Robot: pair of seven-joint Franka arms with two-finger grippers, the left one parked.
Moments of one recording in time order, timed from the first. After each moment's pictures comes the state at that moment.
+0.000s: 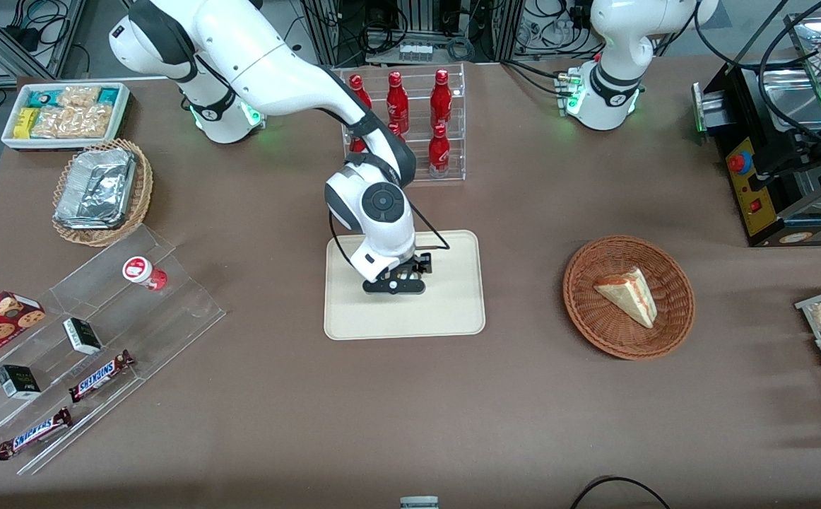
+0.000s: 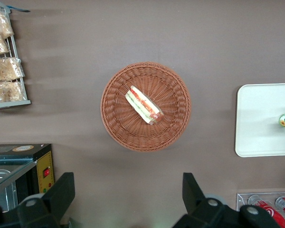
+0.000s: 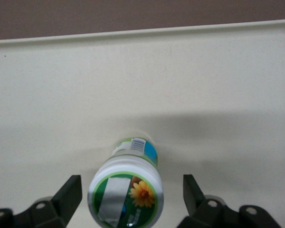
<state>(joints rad) 0.79 0.69 -0.03 -1.60 0.04 2.32 0.79</state>
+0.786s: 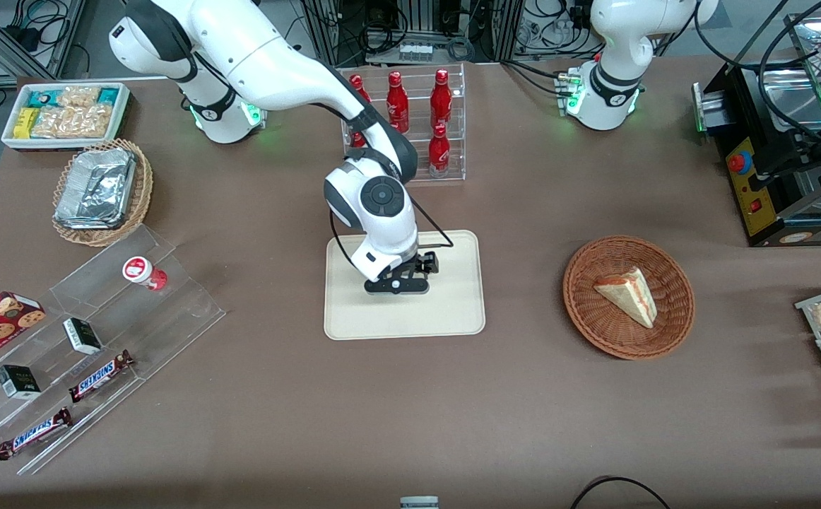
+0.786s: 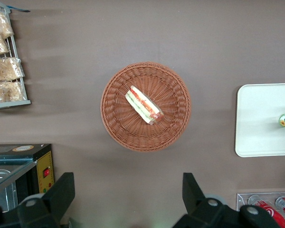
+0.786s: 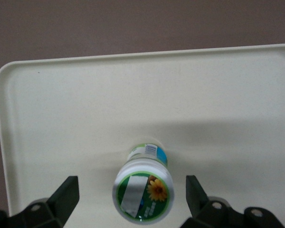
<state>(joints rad) 0.79 0.66 -0.04 -1.57 0.04 2.30 0.78</state>
